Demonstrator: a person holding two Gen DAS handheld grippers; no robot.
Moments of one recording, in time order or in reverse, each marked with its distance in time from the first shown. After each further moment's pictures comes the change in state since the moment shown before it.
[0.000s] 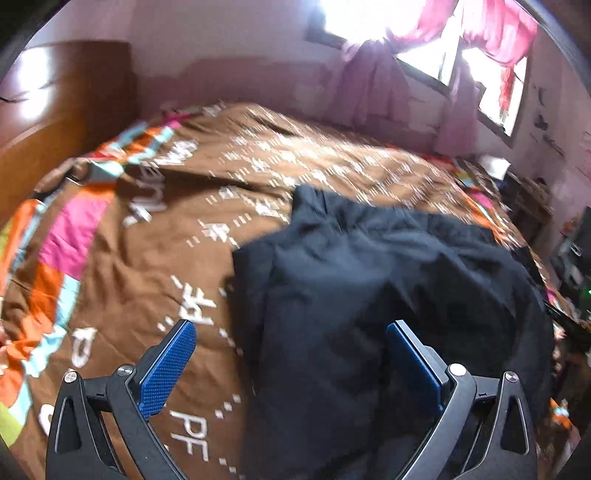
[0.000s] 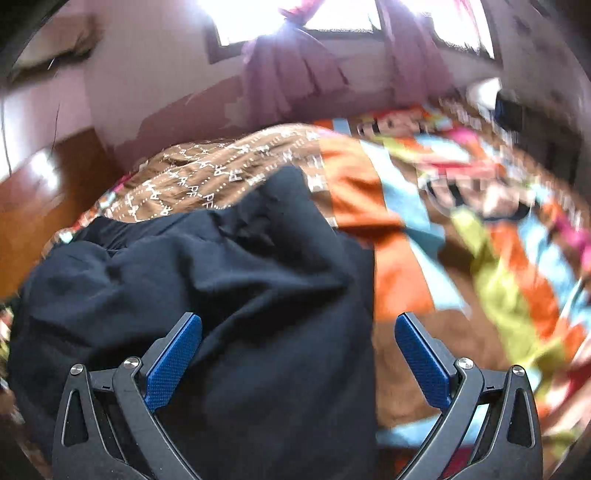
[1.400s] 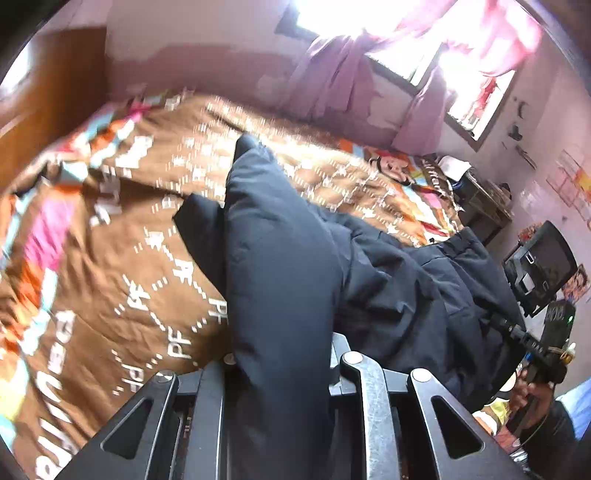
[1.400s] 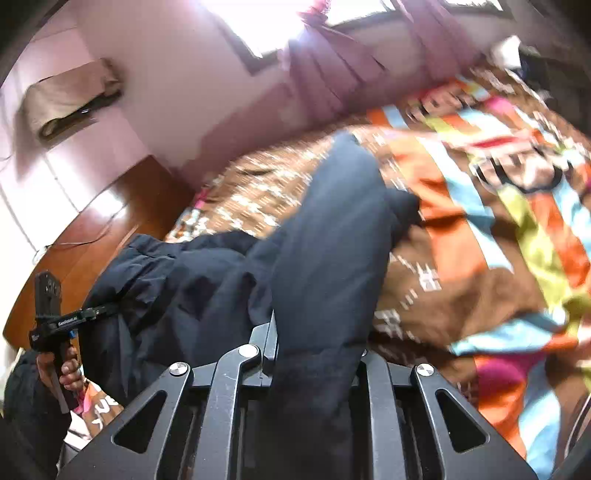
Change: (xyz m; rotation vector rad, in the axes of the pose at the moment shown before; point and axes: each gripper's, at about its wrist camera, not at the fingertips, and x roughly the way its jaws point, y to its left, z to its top) left arm -0.103 -0.069 0.048 -0.045 0.057 -0.139; right arm -0.108 0.066 0.019 0.071 0.037 0.284
